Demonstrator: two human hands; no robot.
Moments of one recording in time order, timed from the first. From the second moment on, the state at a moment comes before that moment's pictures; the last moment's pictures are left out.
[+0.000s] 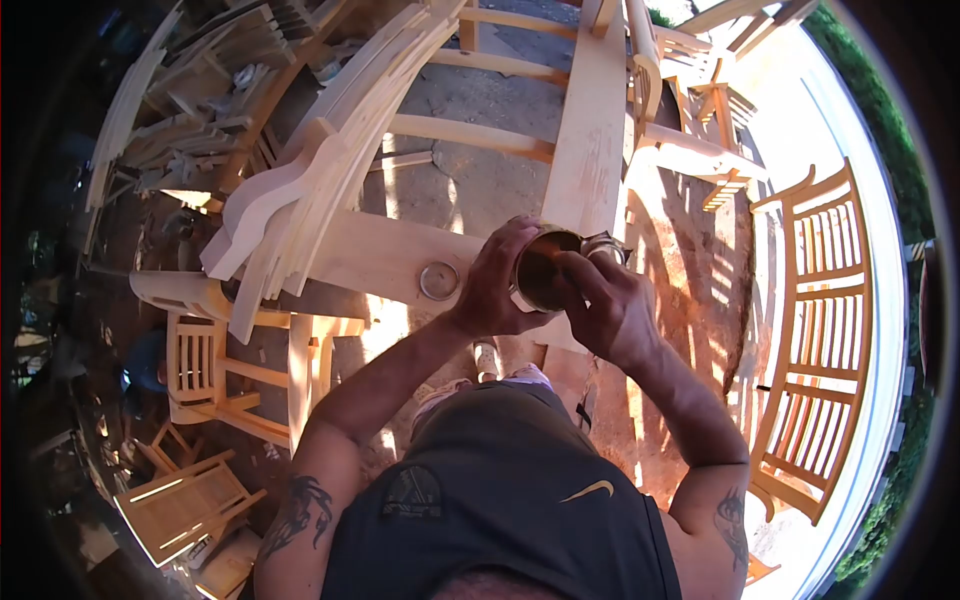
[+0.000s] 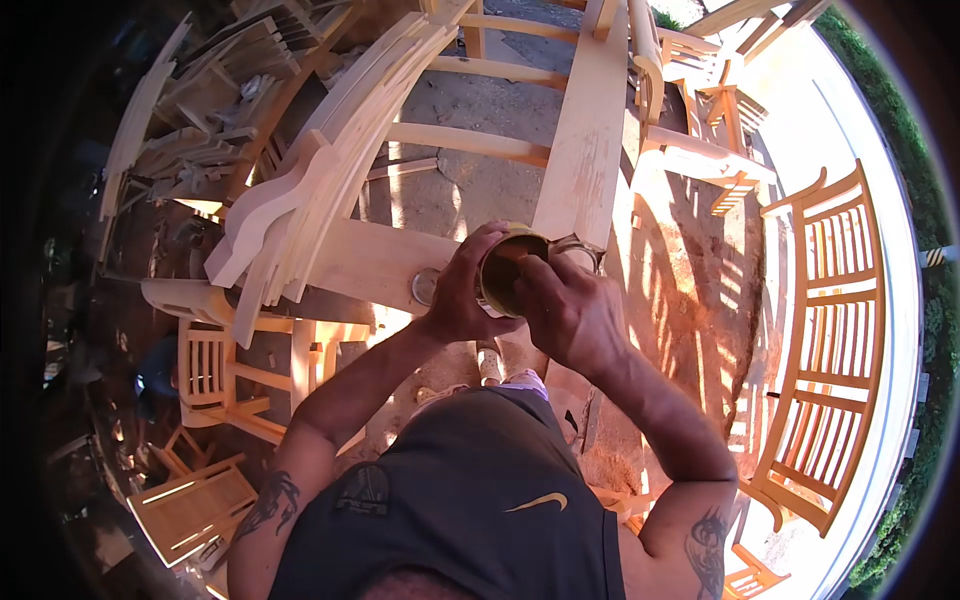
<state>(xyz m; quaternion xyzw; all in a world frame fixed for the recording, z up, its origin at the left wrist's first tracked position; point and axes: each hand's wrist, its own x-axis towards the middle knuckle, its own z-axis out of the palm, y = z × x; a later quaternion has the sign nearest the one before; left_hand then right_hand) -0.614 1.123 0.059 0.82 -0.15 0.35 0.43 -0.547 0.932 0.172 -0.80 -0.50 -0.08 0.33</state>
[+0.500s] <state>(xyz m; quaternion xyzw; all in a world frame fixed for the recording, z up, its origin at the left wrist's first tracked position) -0.669 1.189 0.122 0.85 -0.12 0.41 0.30 -0.569 0.982 0.218 -0.68 -0.65 -0.12 0.31</state>
